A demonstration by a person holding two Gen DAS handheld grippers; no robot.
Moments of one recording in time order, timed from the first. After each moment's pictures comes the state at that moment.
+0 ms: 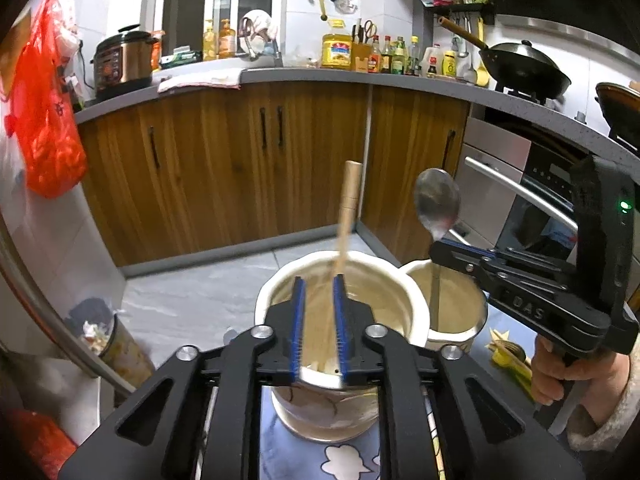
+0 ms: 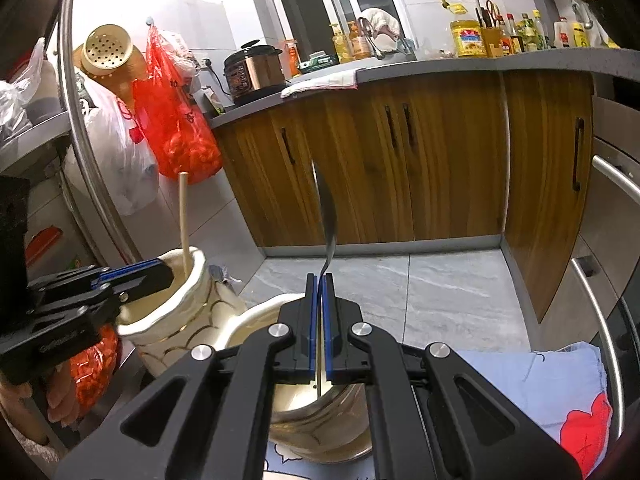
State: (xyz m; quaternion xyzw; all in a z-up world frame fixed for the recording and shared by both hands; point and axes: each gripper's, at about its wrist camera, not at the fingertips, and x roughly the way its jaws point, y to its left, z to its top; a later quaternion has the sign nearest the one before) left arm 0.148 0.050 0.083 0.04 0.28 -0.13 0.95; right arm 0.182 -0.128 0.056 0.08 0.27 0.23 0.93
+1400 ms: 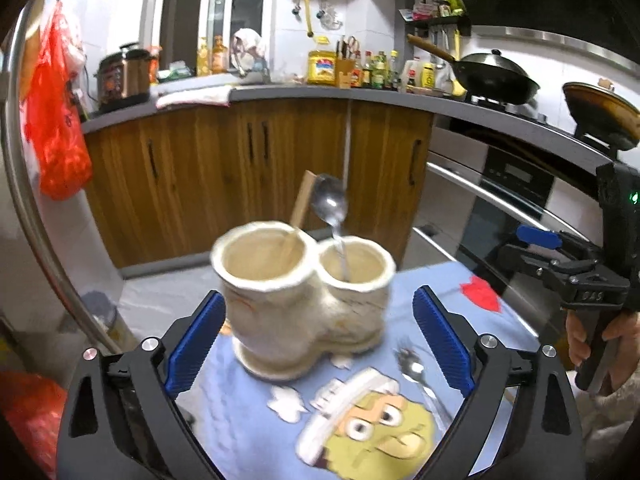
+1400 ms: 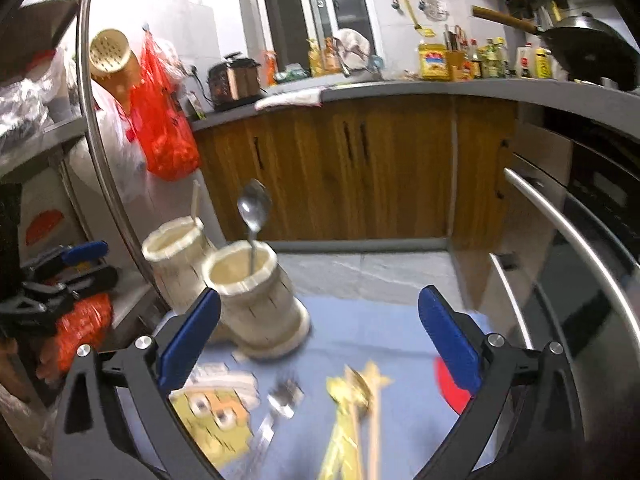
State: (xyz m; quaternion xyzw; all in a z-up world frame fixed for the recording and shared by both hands) left arm 0.049 0.019 0.103 0.02 0.27 -0.15 0.95; right arm 0.060 -0.236 0.090 0.03 0.27 0.16 0.95
